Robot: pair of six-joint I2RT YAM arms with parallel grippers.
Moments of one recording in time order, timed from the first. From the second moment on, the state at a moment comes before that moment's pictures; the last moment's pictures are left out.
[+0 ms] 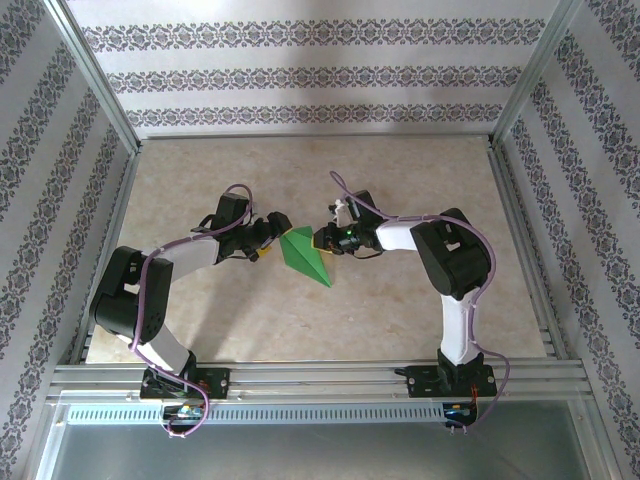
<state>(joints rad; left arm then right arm) -0.28 1.63 0.84 -0.03 0.45 -0.94 0.47 2.02 1.08 0.07 -0.71 0.66</state>
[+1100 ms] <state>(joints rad) -0.31 1.62 0.80 0.56 0.75 -1.14 0.43 1.70 0.86 0.59 -0.68 1.10</state>
